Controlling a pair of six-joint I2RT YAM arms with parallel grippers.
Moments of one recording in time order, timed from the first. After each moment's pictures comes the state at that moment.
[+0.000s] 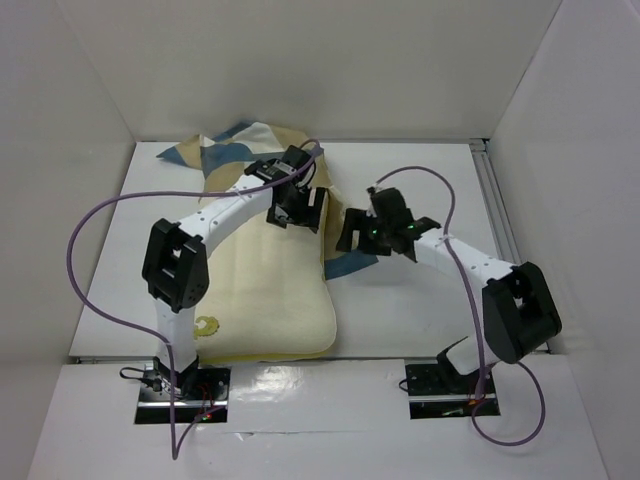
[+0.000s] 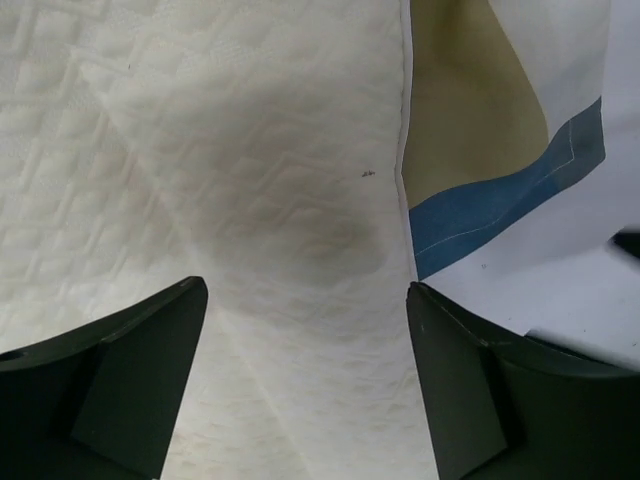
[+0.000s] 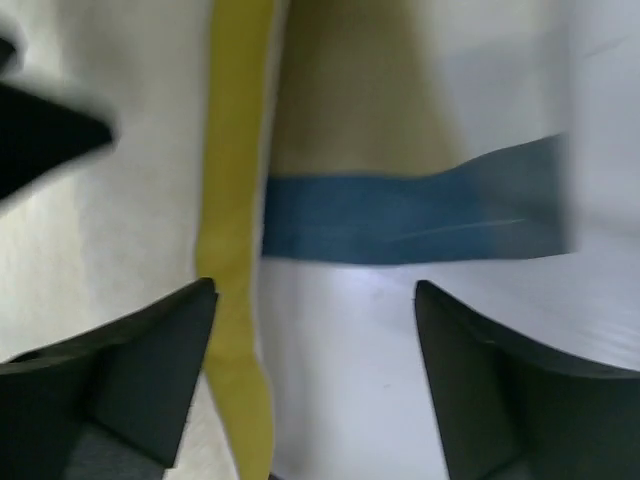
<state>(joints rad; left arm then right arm) -0.55 1.96 1.76 -0.90 0.01 -0.38 0.55 1.47 0.94 -0.30 -0.15 0.57</state>
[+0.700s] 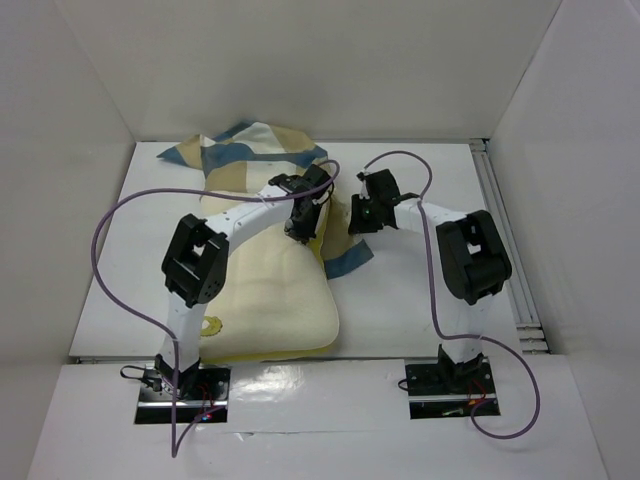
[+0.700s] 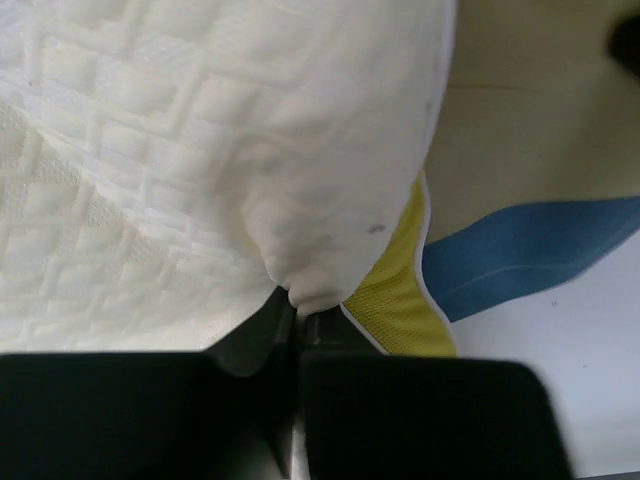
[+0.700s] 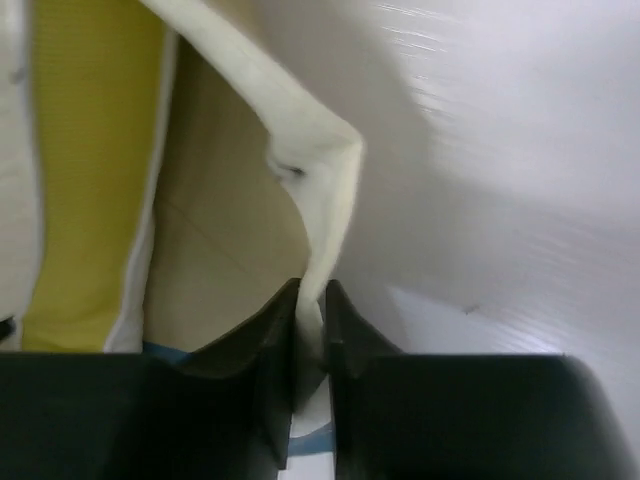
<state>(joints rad) -0.63 2.06 1.73 -0.89 -0.12 -0.37 0.37 1.90 1.21 -0.23 -0.17 0.31</state>
